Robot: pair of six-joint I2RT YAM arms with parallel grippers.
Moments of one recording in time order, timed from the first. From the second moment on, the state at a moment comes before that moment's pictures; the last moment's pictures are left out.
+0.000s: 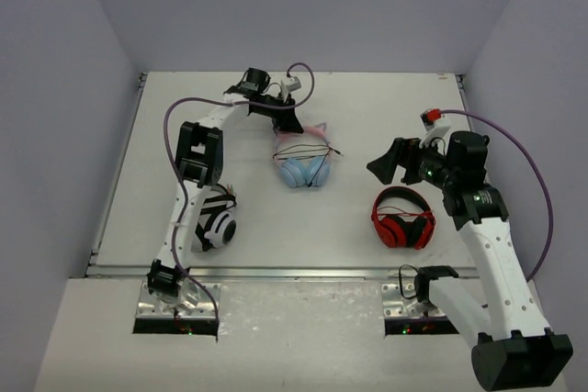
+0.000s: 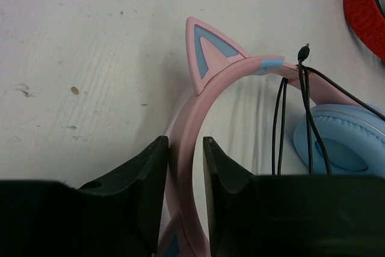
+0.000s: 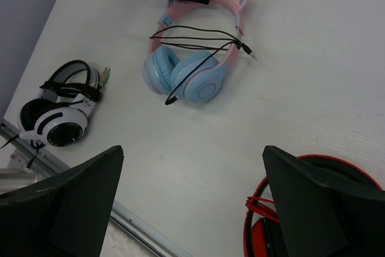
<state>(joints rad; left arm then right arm) -0.25 2.64 2.28 -0.57 1.05 0.38 0.05 0.85 0.80 -0.44 -0.51 0.21</state>
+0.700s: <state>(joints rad) -0.30 2.51 2.12 -0.37 0.70 0.21 0.05 0.83 0.78 -0.41 -0.53 0.22</state>
